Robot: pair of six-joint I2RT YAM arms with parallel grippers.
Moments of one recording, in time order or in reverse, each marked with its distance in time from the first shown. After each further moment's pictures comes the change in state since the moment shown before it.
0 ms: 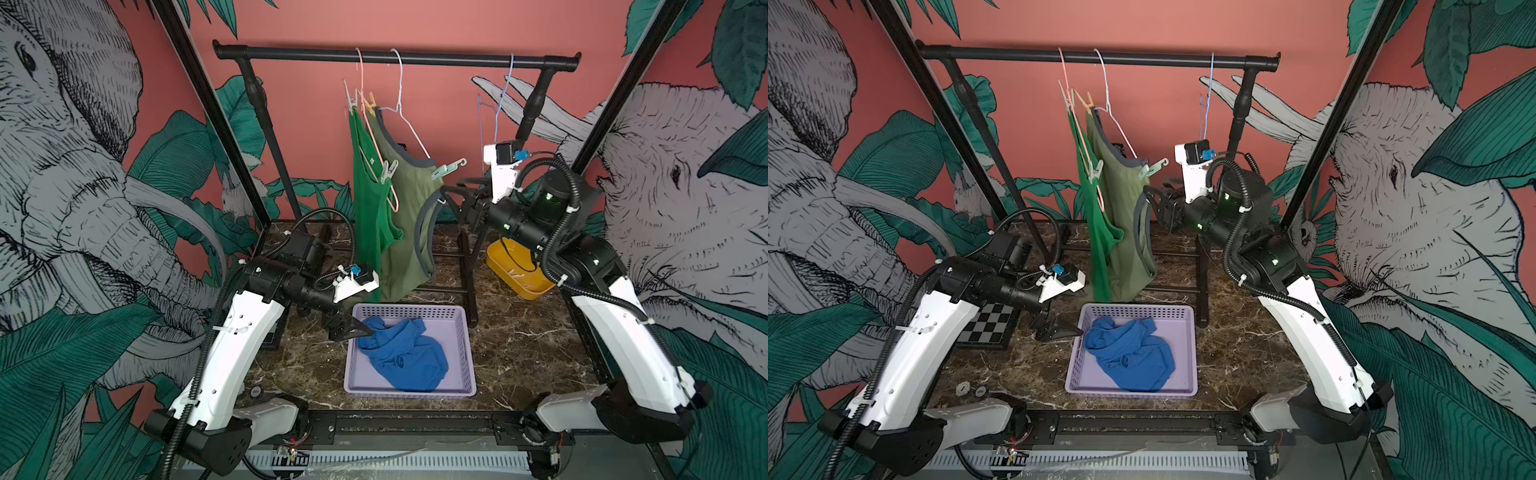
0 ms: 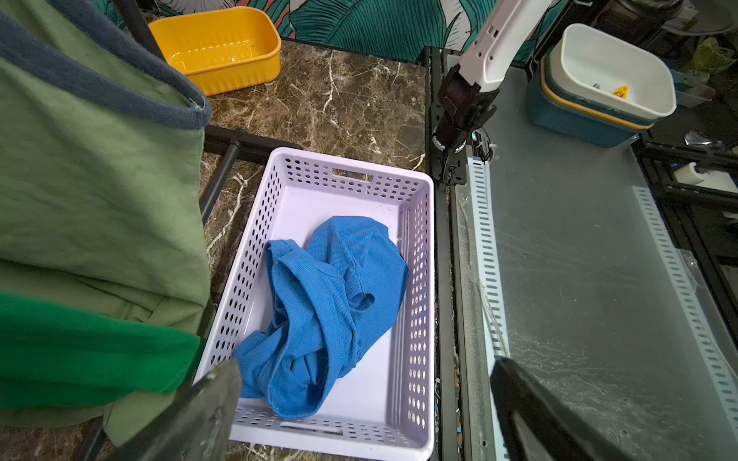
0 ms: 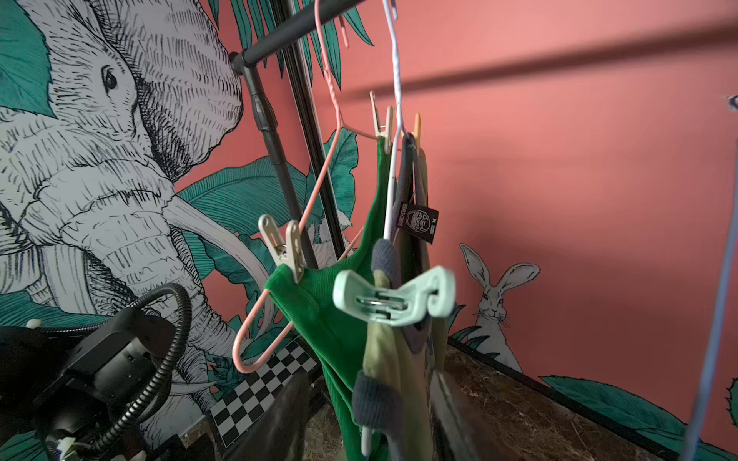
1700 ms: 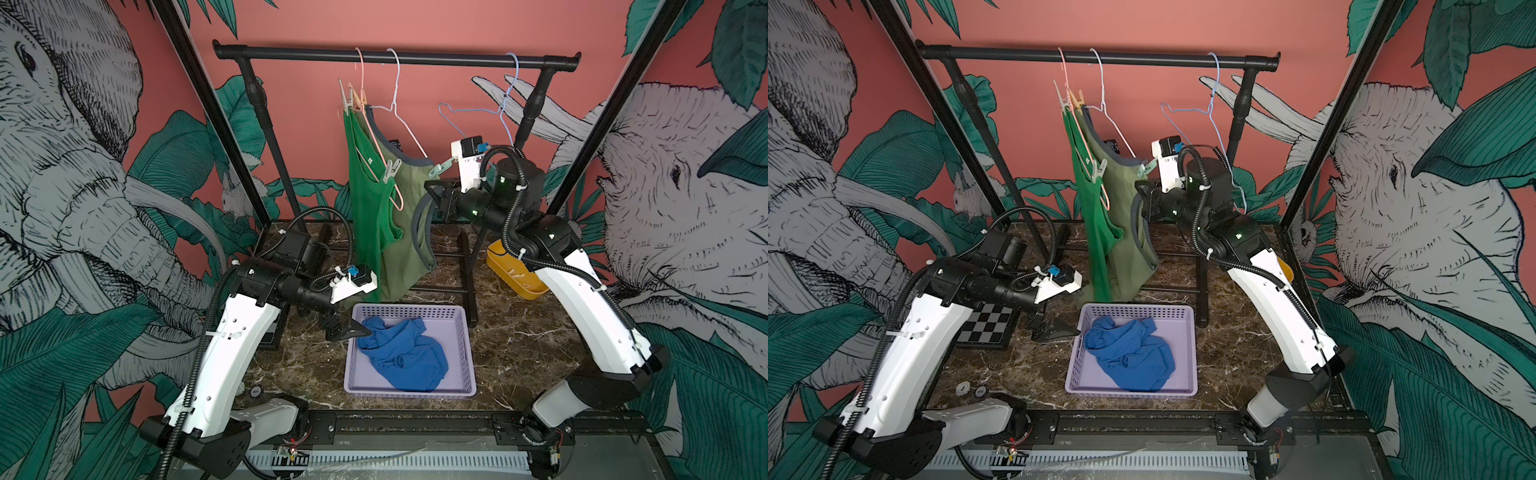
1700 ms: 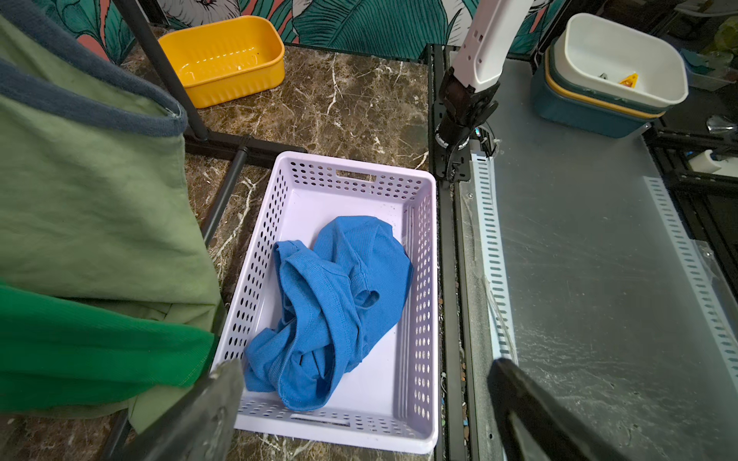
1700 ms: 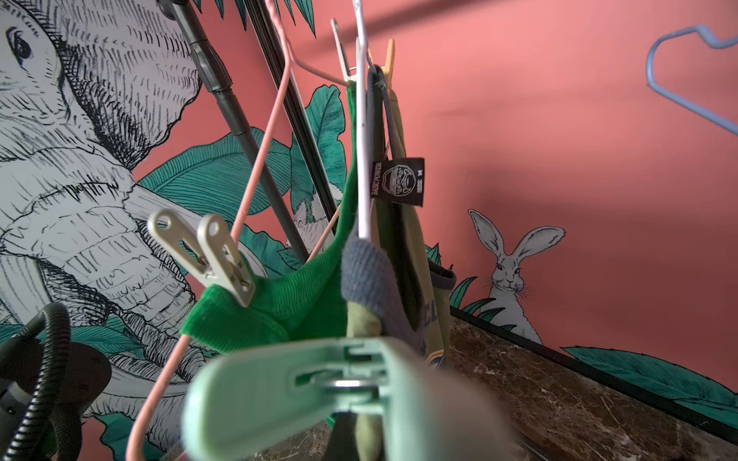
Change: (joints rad) left arm 0.000 -0.009 0.046 -0.033 -0.021 0.024; right arm 0.003 0.193 0.140 -0.037 0.000 0.064
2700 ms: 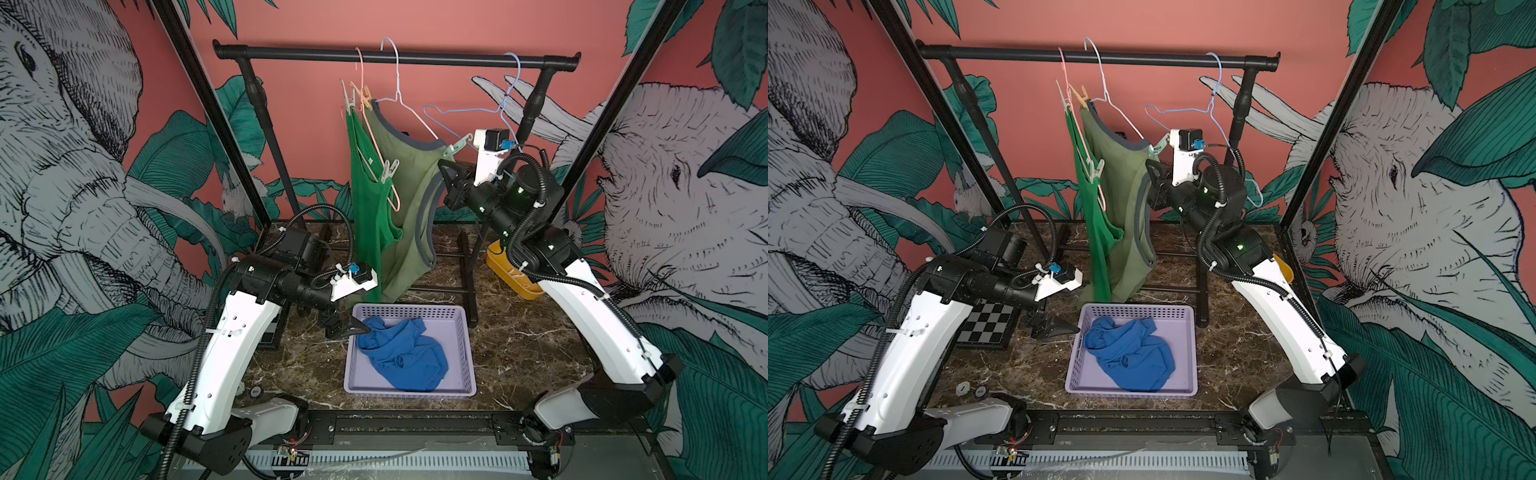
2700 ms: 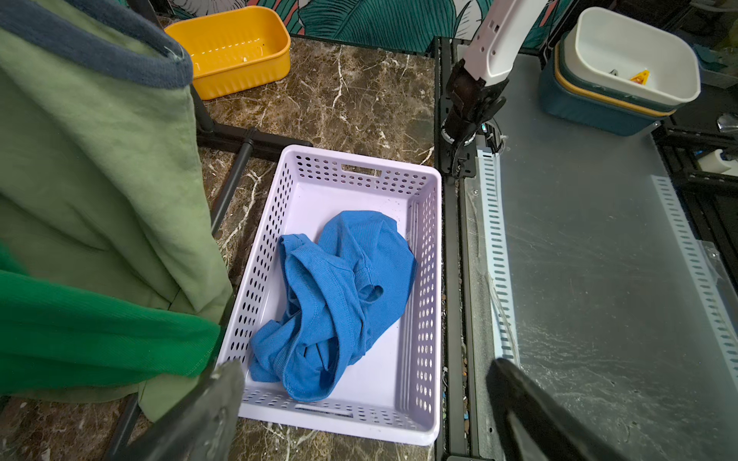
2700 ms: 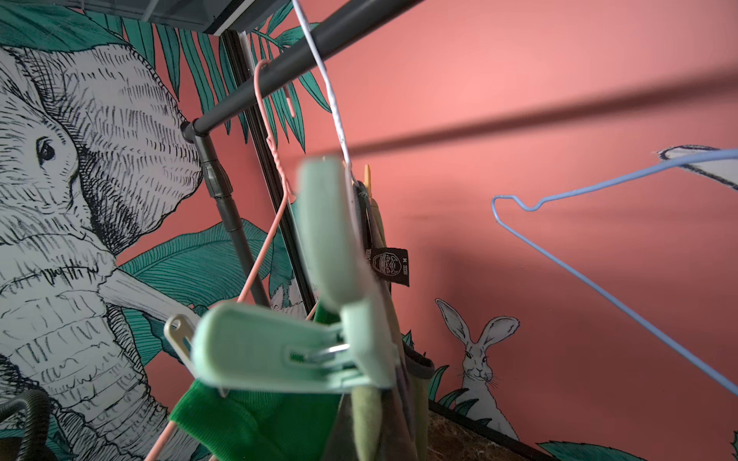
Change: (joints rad) left arm -0.001 0.018 0.031 -0.017 -0.024 -0.013; right arm -0.014 -0.089 -0.186 0.366 0.136 -0.025
